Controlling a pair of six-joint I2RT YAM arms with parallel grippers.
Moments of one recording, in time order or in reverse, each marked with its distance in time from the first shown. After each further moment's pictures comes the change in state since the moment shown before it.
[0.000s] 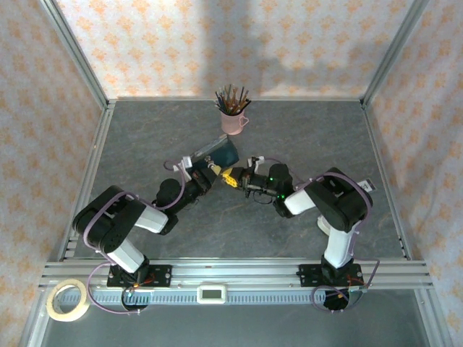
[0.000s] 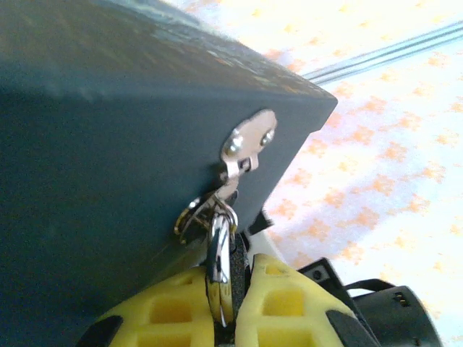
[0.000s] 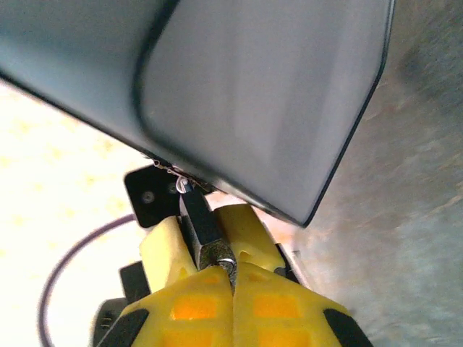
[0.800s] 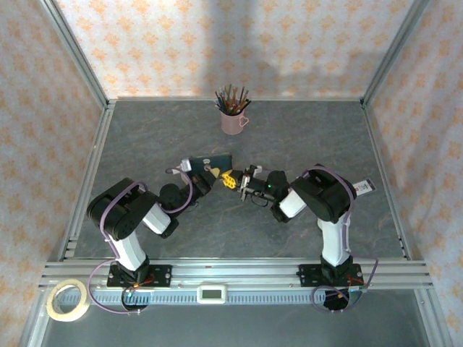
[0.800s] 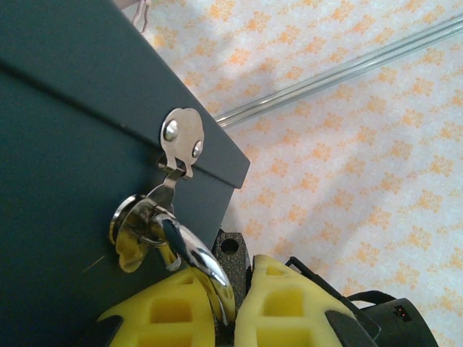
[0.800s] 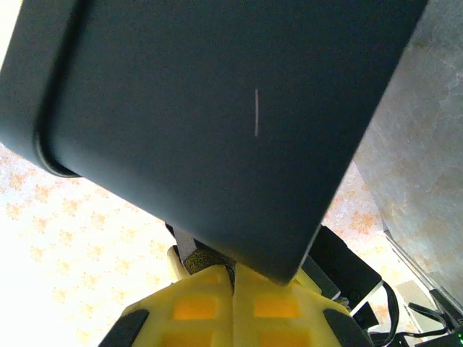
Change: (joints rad) left arm -0.010 0.113 -0.036 0.147 -0.037 0.068; right arm 0.024 0.138 -0.024 0.191 0.072 0.263
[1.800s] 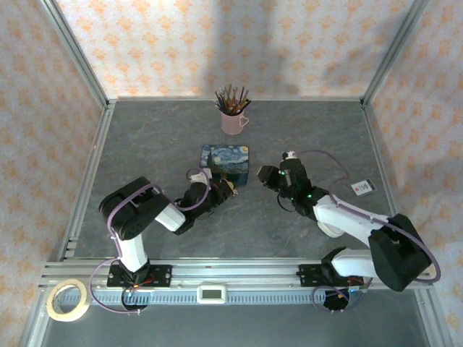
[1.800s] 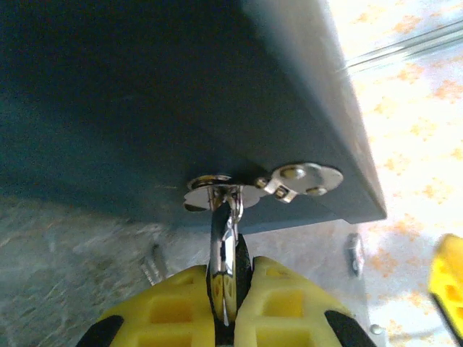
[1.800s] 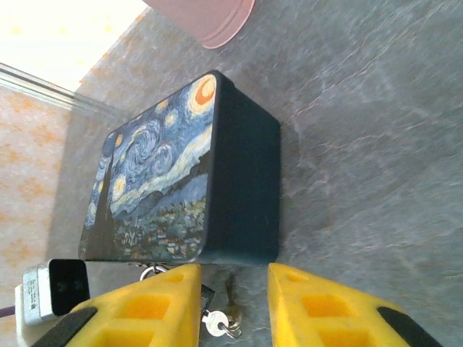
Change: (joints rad) left arm -0.177 0.084 0.161 -0.470 -0.217 -0.003; right arm -0.065 -0.749 0.019 -1.368 0.575 -1.210
